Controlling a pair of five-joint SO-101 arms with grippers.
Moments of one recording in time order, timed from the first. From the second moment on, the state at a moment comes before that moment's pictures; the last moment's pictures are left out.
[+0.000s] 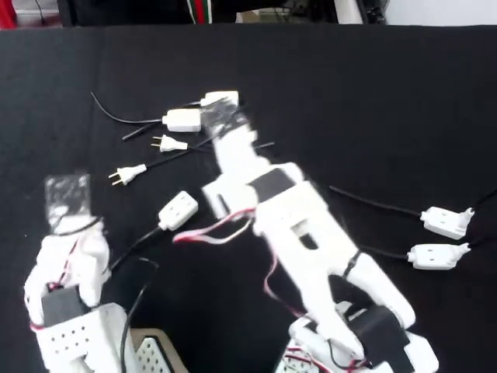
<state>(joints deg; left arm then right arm) -27.6 -92.9 83.0 65.2 -15.3 -32.9 -18.2 37.0 52.7 -0.5</state>
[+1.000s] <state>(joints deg) -32.0 -103.8 91.7 71.0 -22.4 -42.1 -16.0 49.6 22.8 -0.6</state>
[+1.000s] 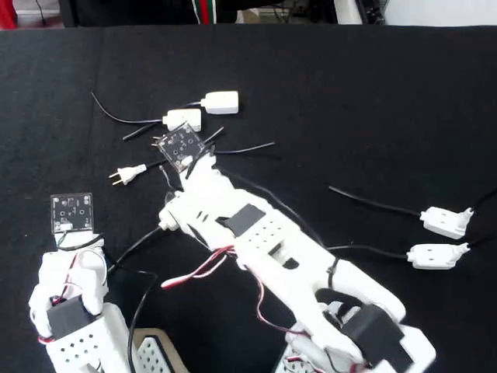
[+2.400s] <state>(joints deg) -32.0 -103.8 91.9 71.0 -22.4 -39.1 -0.9 43.9 14.3 1.5</state>
